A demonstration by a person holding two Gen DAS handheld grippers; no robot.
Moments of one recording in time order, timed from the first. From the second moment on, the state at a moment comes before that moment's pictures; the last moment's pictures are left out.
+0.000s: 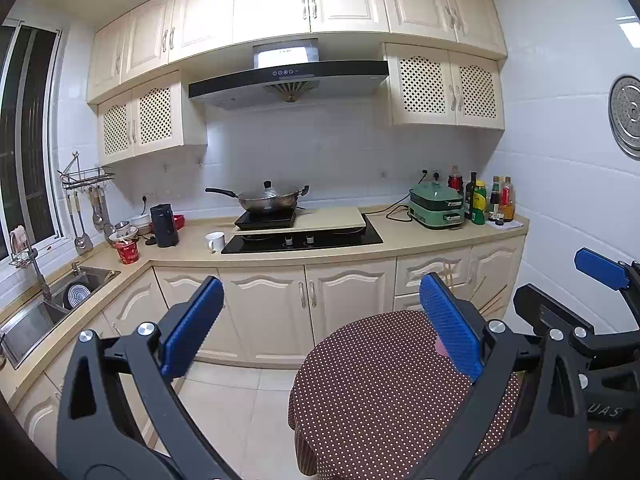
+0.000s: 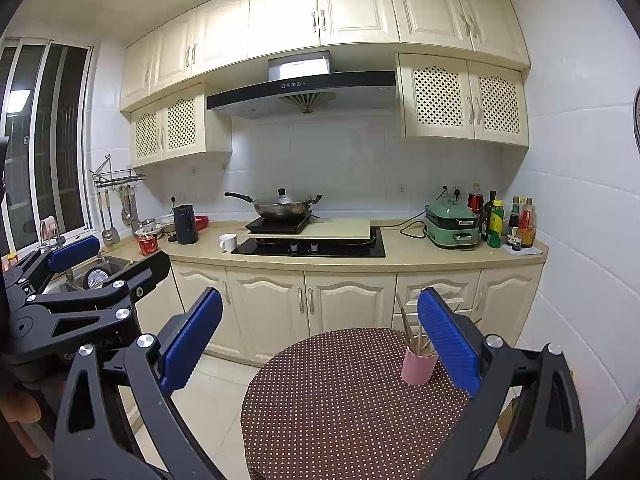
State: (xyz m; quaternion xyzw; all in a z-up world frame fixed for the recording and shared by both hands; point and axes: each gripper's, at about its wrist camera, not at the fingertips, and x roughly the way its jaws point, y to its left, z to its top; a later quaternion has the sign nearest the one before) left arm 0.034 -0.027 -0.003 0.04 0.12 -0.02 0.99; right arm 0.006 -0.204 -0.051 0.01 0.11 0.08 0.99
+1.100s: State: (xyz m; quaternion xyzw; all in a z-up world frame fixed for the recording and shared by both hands) left arm 0.045 -0.030 -0.003 0.05 0.13 -0.02 0.99; right arm 0.011 -0.203 -0.054 0.02 0.12 0.07 0.99
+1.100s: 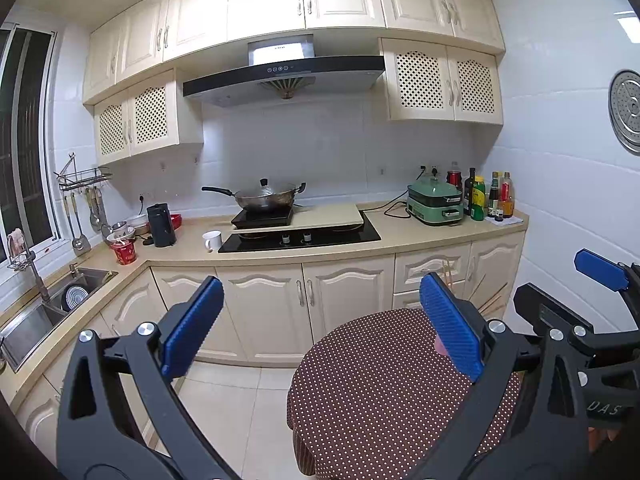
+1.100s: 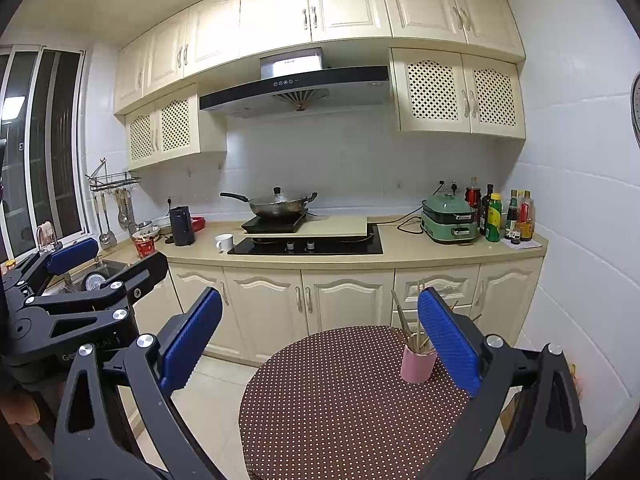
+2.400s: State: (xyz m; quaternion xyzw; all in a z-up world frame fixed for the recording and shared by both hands) left arm 0.172 -0.030 -0.076 0.06 0.25 -0.05 0.97; right arm 0.119 -0.201 -0.120 0.05 0.22 0.04 0.97
